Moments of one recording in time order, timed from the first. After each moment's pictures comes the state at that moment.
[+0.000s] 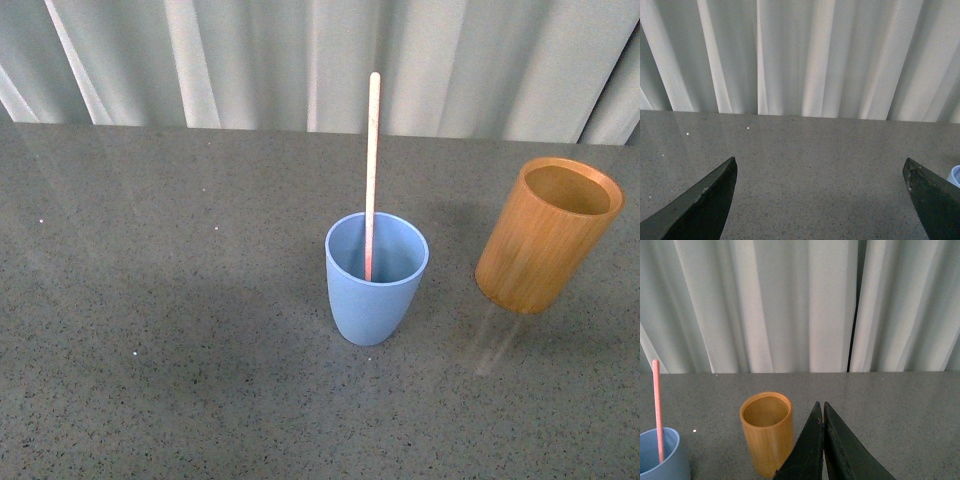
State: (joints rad) left arm 0.00 0.00 0.02 0.00 0.00 0.00; right arm 0.00 0.34 0.02 0.34 0.00 0.00
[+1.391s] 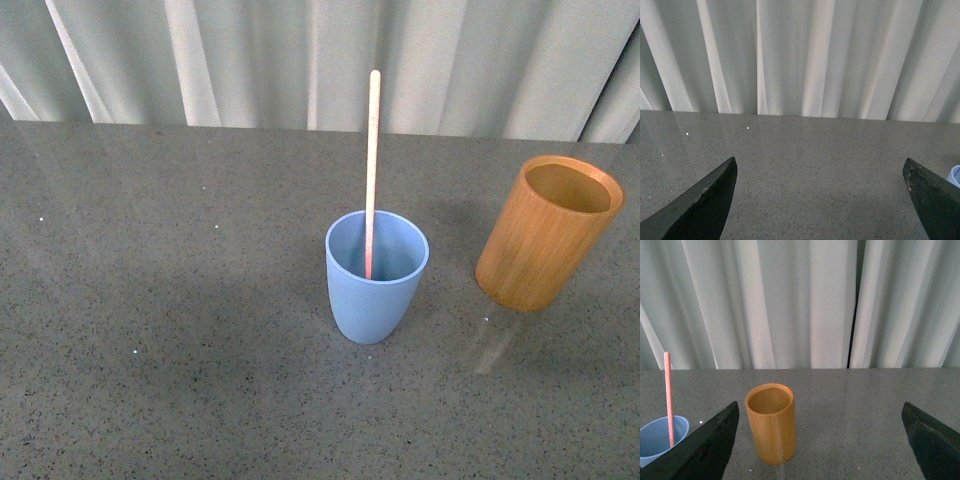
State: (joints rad) left arm 0.00 0.00 0.02 0.00 0.00 0.00; right arm 0.00 0.00 0.02 0.00 0.00 0.00
